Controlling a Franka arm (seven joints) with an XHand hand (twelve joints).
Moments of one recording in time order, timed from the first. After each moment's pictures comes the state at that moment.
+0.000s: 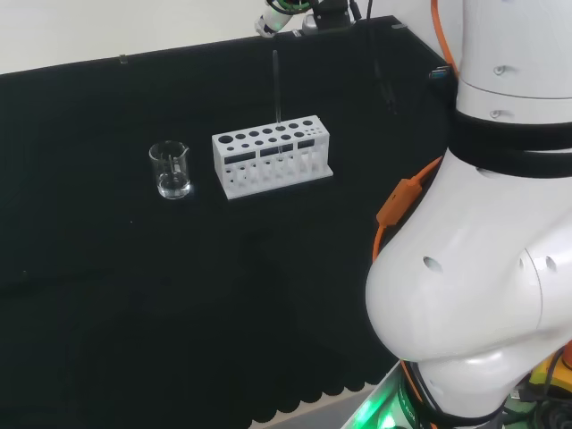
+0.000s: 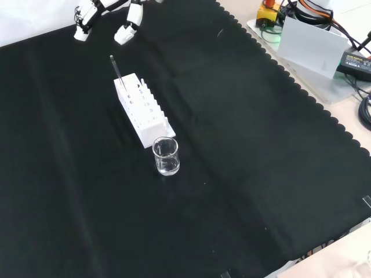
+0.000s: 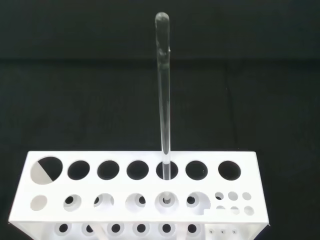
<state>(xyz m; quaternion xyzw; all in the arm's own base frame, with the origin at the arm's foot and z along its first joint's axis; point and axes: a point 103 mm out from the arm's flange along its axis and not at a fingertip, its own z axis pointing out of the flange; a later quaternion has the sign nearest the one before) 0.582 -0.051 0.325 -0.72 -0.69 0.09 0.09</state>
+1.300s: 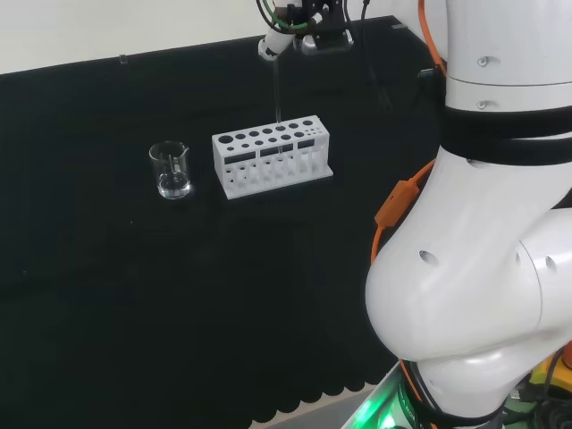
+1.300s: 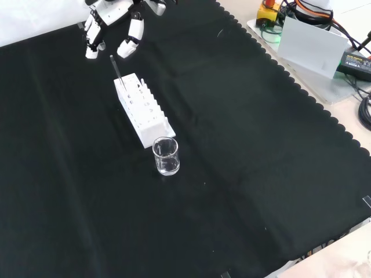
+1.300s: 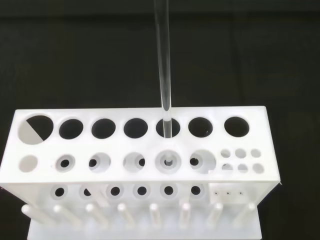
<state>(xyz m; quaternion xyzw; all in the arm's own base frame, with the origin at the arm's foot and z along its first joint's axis) 0.581 -0.052 0.287 -0.71 -0.68 0.12 0.13</state>
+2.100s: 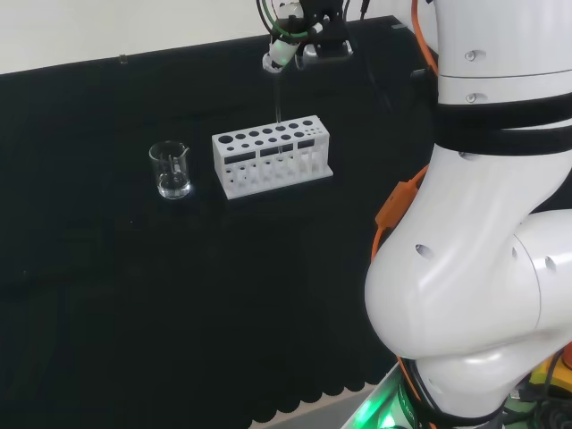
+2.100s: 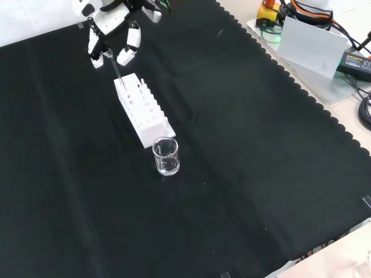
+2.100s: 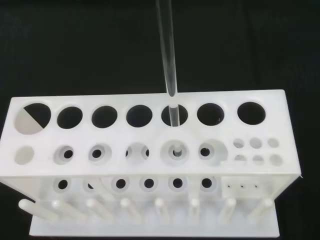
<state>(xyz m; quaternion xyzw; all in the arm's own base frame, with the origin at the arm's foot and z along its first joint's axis) 0.591 -0.056 0.262 -0.70 -0.69 0.11 0.15</state>
